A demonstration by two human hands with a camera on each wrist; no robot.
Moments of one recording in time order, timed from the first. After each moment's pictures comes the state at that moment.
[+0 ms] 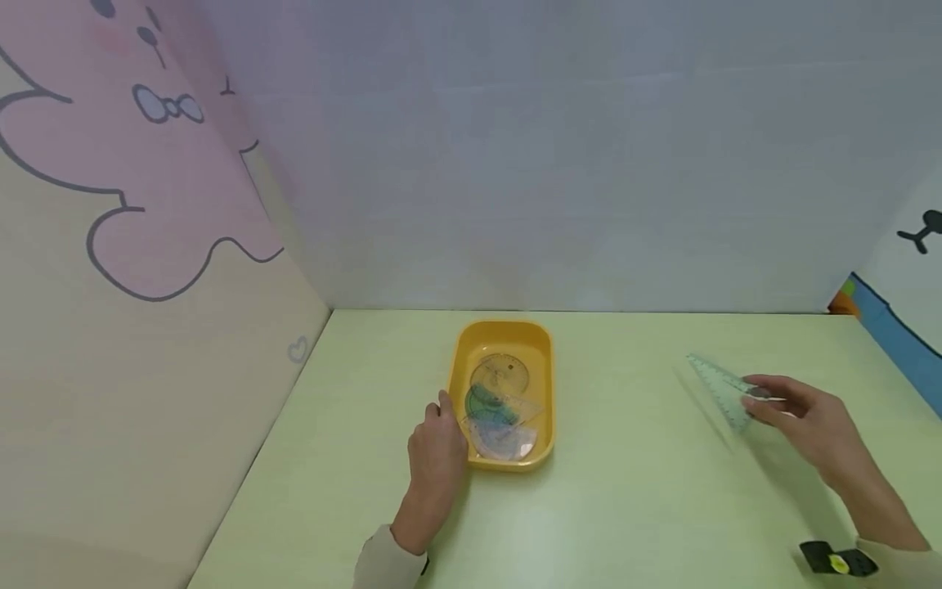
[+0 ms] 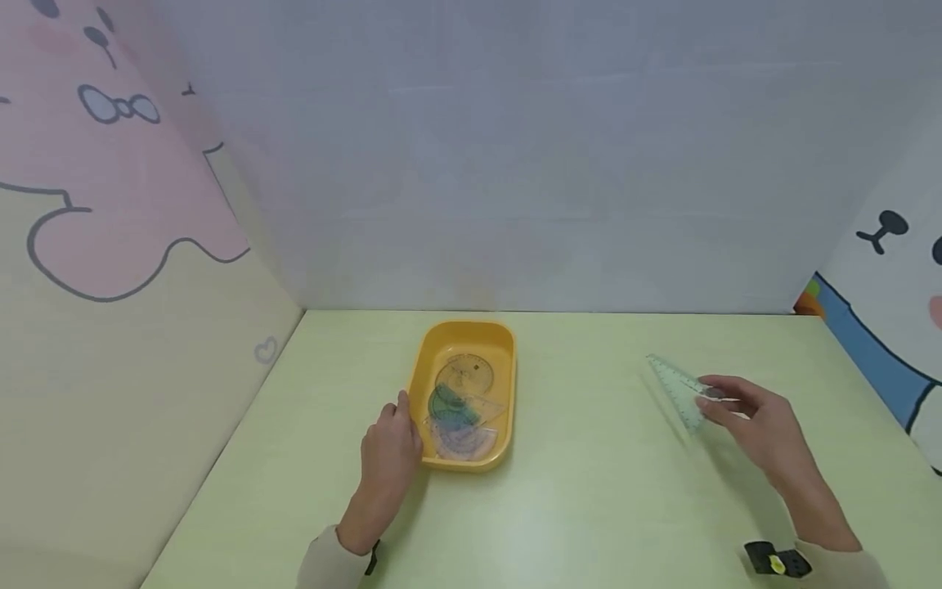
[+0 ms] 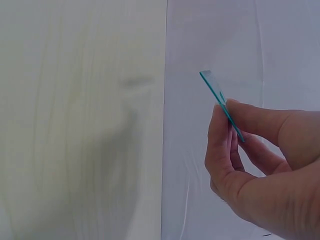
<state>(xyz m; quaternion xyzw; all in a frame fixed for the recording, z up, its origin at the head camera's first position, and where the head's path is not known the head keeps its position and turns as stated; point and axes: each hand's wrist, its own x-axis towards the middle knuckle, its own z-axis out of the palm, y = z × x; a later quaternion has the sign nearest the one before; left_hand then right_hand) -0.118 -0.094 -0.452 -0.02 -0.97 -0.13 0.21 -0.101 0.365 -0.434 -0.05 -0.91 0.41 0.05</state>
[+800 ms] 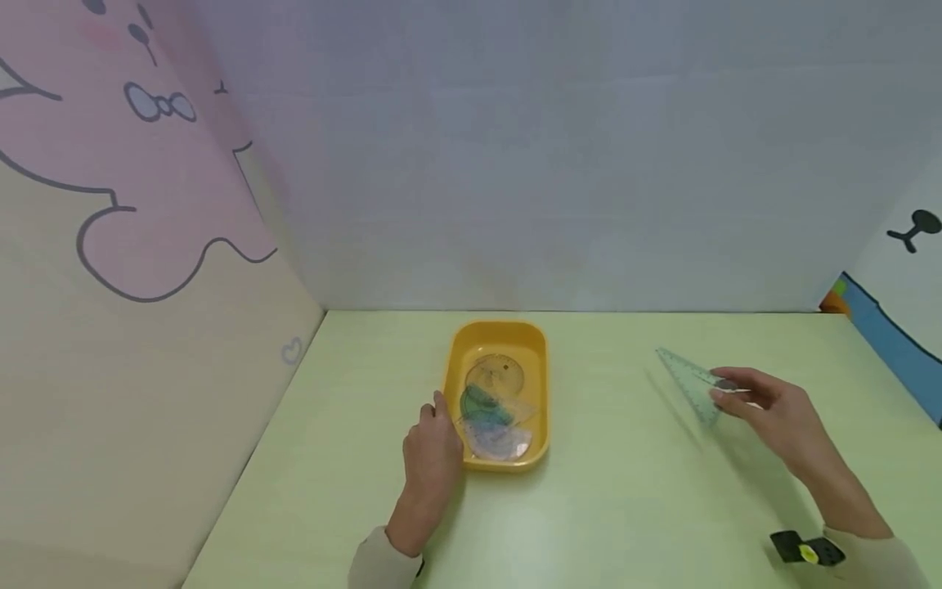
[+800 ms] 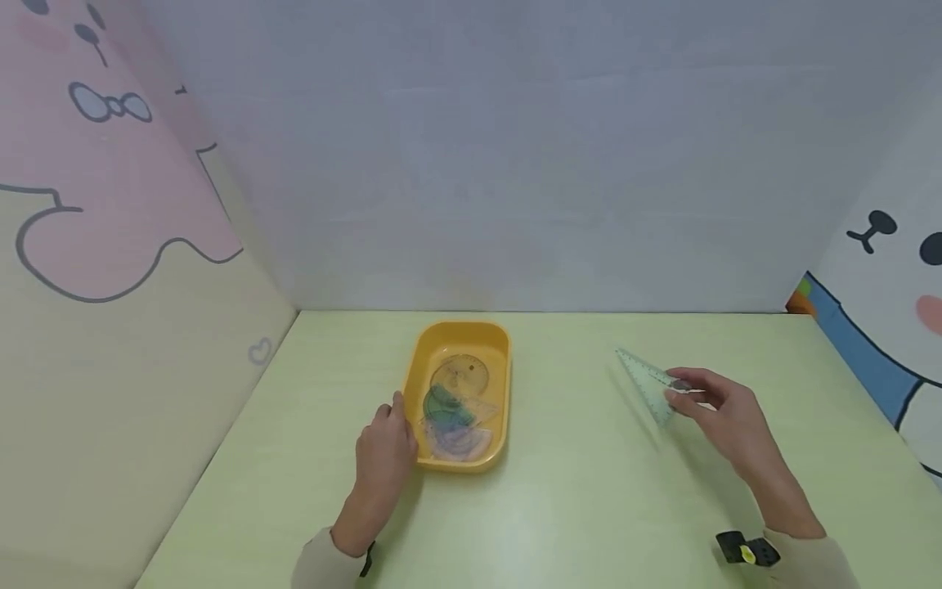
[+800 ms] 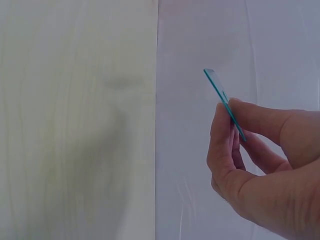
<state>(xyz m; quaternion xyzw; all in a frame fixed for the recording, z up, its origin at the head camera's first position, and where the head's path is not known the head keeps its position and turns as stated) -0.119 -0.094 -0.454 -0.03 -0.96 -0.13 0.23 -0.106 0.342 -0.429 0.00 -0.91 0.42 0.07</state>
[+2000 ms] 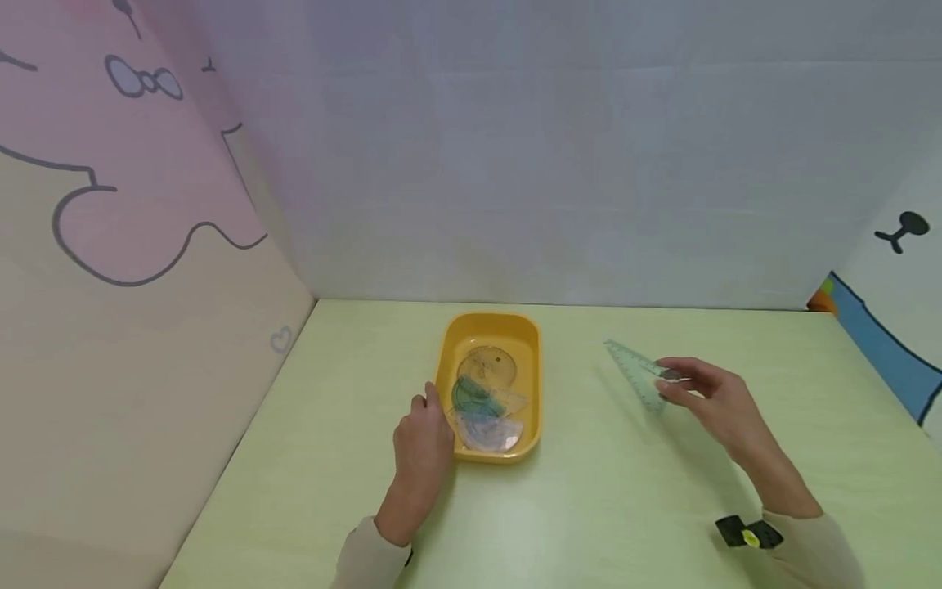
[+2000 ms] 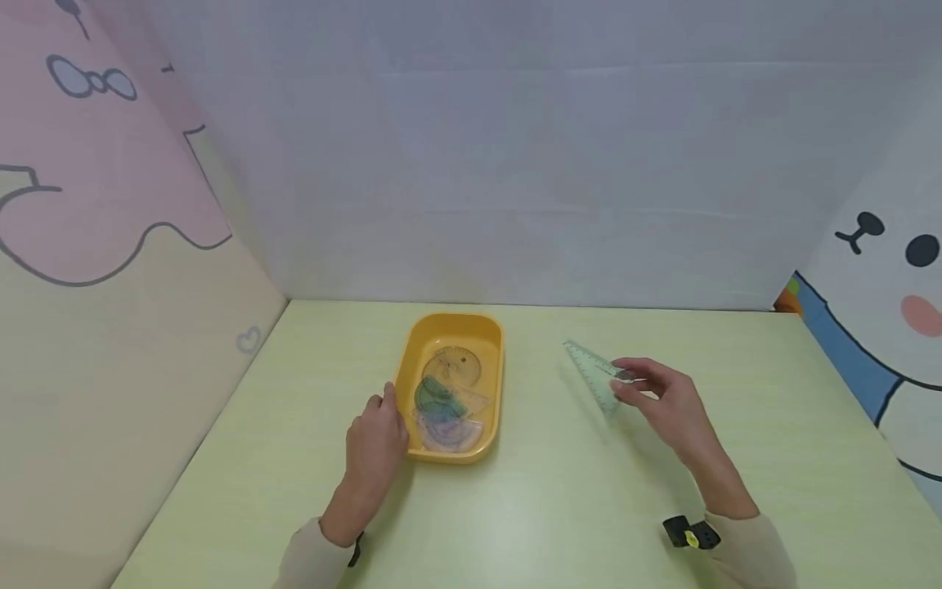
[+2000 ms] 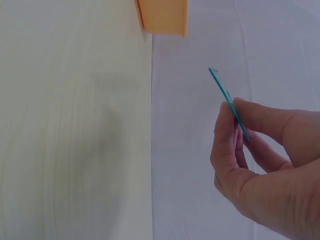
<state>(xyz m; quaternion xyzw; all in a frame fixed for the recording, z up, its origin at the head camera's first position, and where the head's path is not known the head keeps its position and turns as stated) -0.120 -0.095 -0.454 -0.02 -0.97 -0.12 0.21 -0.115 0.292 -0.422 0.04 -0.88 0.47 0.06</state>
